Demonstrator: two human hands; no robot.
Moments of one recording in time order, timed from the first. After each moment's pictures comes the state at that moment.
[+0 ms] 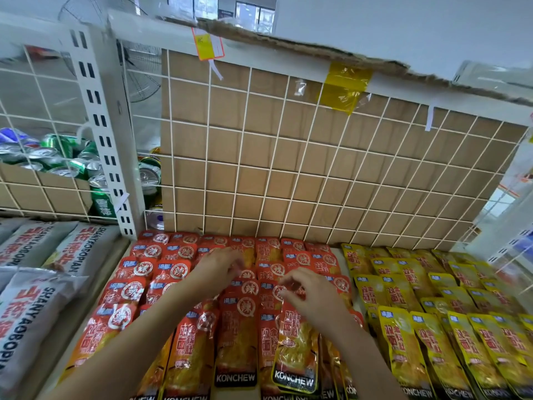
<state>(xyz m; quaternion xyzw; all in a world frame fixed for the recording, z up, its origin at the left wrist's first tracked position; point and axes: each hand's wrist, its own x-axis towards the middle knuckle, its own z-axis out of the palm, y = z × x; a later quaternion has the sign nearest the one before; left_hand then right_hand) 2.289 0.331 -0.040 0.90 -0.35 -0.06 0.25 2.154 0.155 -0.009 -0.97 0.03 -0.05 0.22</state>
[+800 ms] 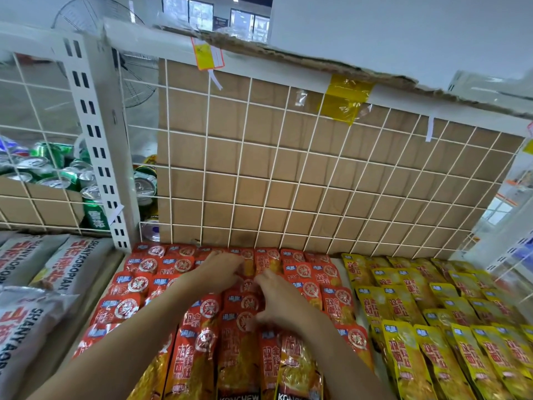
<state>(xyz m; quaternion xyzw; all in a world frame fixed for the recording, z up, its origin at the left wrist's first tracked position) 2.326 0.310 -0.037 0.91 -0.40 -0.07 0.11 2.207 0.188 -0.013 -0.98 0.01 0.11 0.17</state>
